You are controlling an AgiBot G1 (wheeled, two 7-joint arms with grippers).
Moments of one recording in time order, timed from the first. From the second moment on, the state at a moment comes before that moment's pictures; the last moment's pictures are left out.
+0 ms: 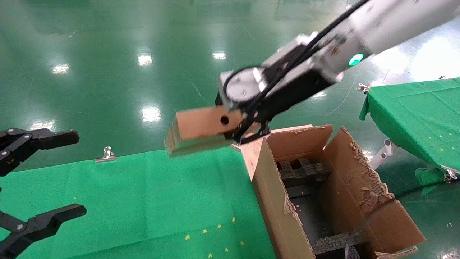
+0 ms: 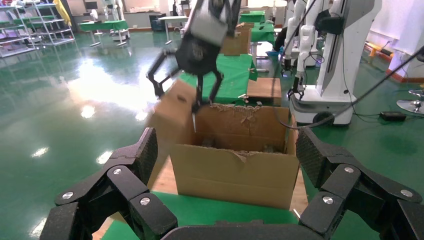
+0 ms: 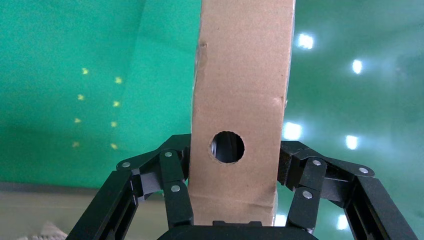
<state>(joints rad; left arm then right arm) -1.08 0.57 0.36 -1.24 0.65 1.45 -0.14 2.03 -0.93 -1.02 0.97 -1.44 -1.60 0.04</state>
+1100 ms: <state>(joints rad) -1.08 0.57 0.36 -1.24 0.65 1.45 -0.14 2.45 -0.50 -1.57 0.84 -1.40 -1.59 -0.01</state>
